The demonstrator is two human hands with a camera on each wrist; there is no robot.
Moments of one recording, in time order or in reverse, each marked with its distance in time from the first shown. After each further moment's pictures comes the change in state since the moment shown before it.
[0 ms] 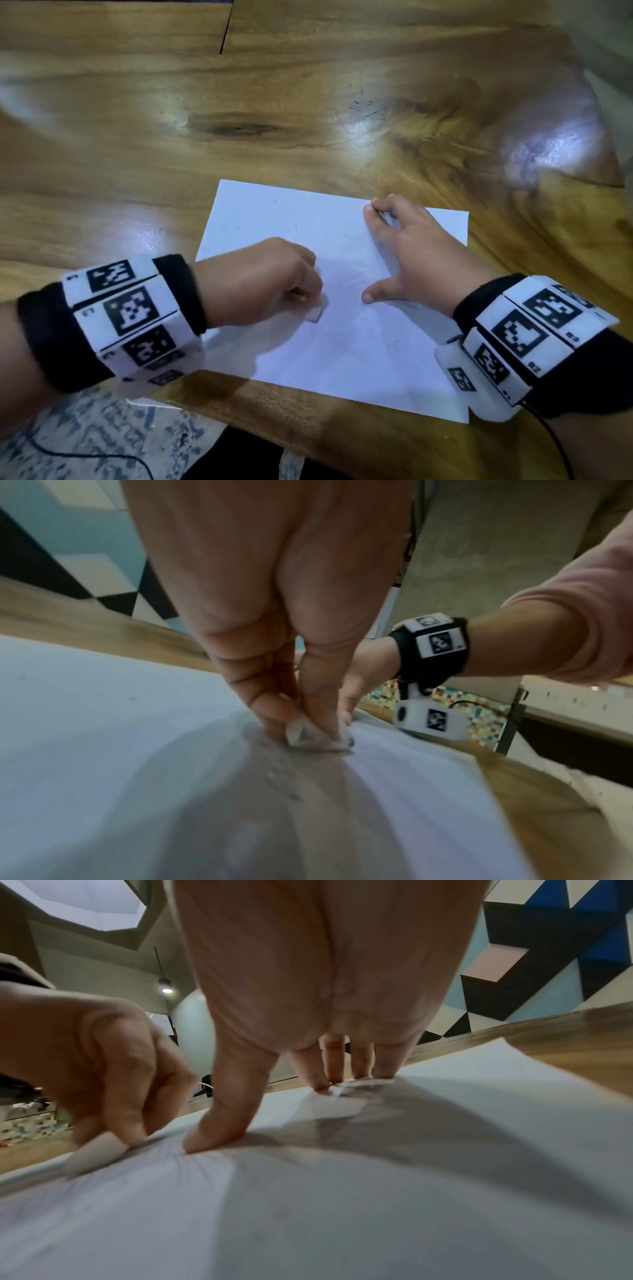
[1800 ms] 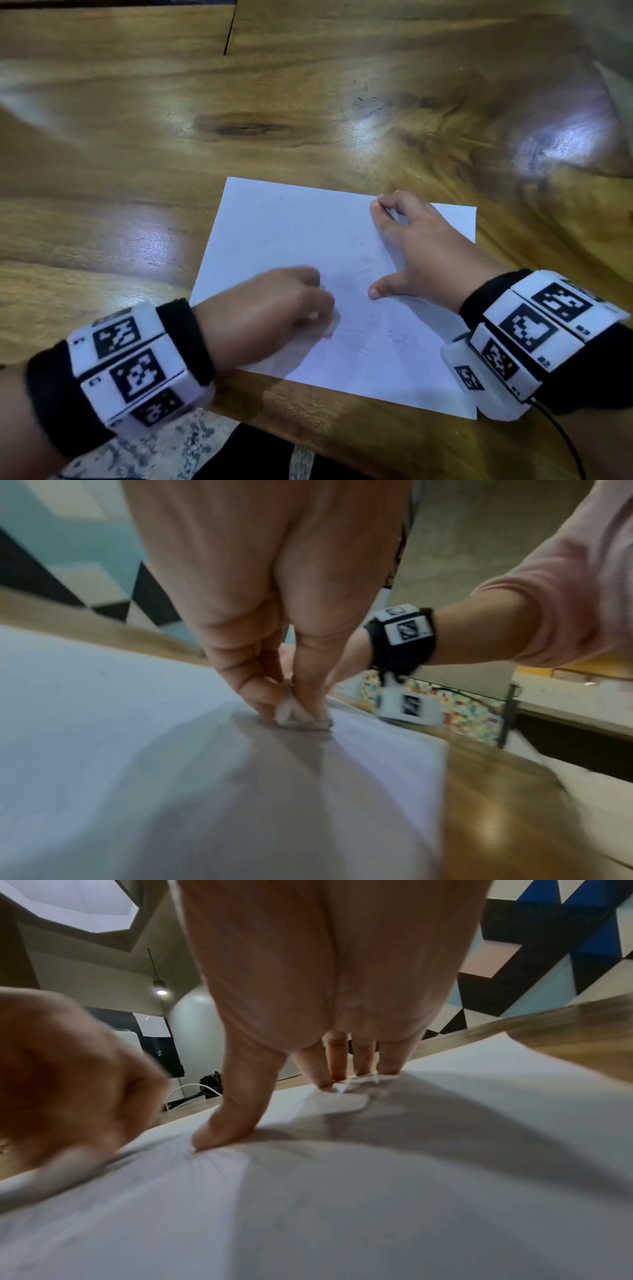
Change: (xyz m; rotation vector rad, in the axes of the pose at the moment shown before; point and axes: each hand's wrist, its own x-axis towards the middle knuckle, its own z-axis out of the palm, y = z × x) left_hand -0.017 0.015 0.023 -0.025 0.117 -0.050; right_hand 0.000 0.000 0.003 0.066 0.018 0.024
